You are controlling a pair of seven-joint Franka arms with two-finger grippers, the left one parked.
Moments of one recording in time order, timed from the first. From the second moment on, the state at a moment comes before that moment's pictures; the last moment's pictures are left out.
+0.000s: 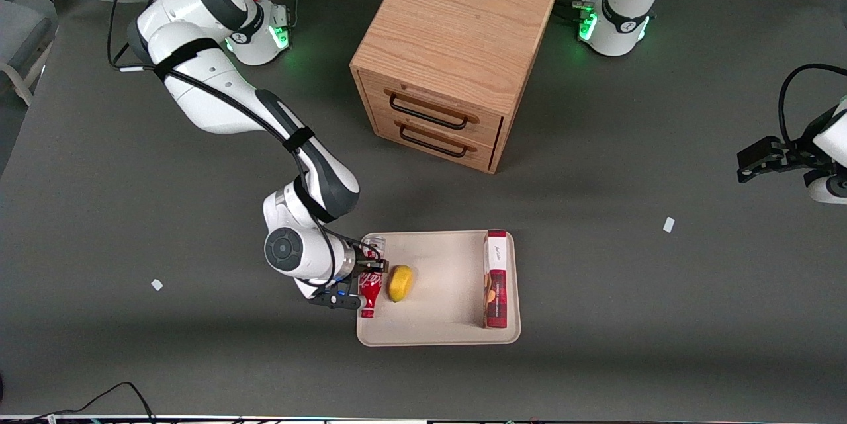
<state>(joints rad) 0.23 1.02 0.30 -1.17 -0.02 2.20 0.55</state>
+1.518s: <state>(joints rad) 0.10 0.35 0.16 -1.15 -0.02 1.37 0.53</state>
